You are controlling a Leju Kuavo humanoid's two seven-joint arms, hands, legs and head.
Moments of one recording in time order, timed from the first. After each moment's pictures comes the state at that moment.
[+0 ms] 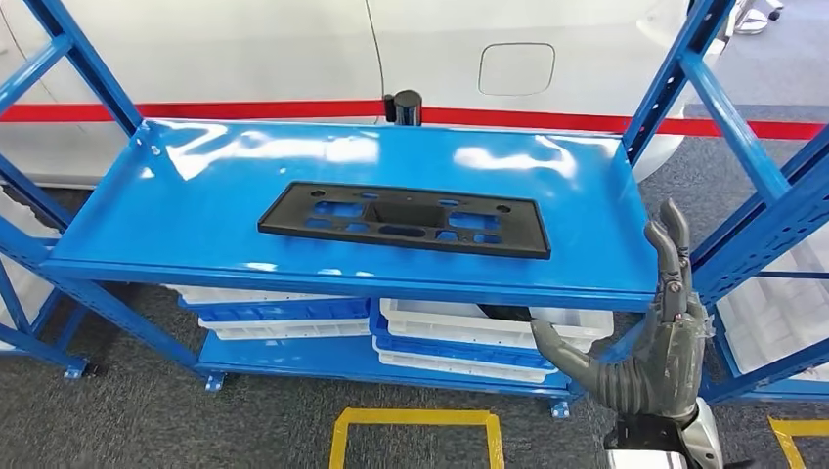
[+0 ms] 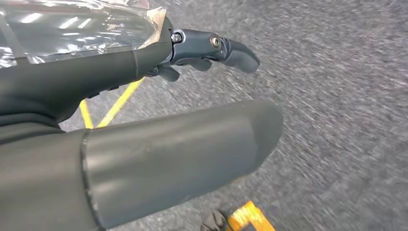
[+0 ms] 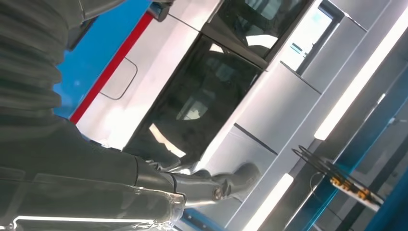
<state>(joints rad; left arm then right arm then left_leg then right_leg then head) -0.07 -0.15 1.13 -0.24 -0.70 0.34 -0.14 0.21 -0.04 0.15 -1.89 0.54 -0.24 -0.50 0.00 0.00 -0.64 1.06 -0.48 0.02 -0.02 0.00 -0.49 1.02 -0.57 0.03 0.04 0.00</state>
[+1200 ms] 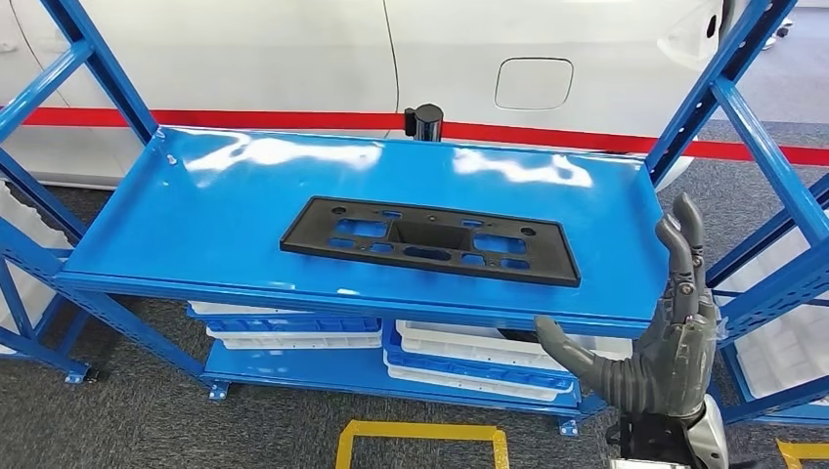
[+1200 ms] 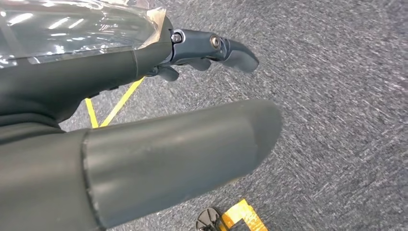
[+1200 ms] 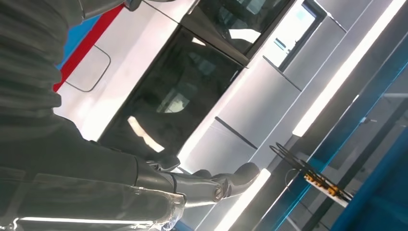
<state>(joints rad) -0.07 -0.14 1.13 -0.23 -0.71 0.33 -0.12 0.18 -0.06 0.15 -1.90 0.53 -0.26 -0.51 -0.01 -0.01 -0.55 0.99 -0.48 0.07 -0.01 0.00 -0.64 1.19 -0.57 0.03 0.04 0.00</state>
